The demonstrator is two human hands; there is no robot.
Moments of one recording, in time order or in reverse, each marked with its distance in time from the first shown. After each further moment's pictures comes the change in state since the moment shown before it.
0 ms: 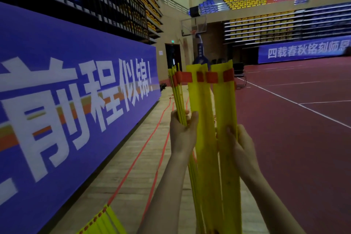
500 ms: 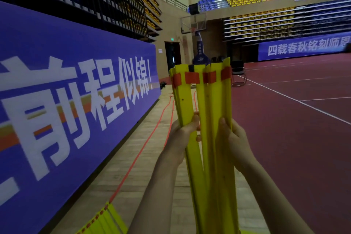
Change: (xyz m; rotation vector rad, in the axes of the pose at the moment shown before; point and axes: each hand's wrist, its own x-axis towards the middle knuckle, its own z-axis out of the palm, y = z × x) left_hand -0.007 0.006 -0.019 -0.216 -0.326 -0.230; right_hand 0.017 0.000 0.011 0.190 -0.118 0.139
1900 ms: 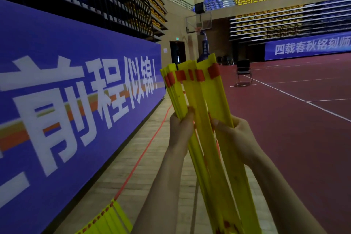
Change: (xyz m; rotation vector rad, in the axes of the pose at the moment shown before) left_hand 0.006 0.014 0.004 0.076 0.254 0.146; right_hand 0.004 -0.022 0.002 -0.004 -0.141 0.003
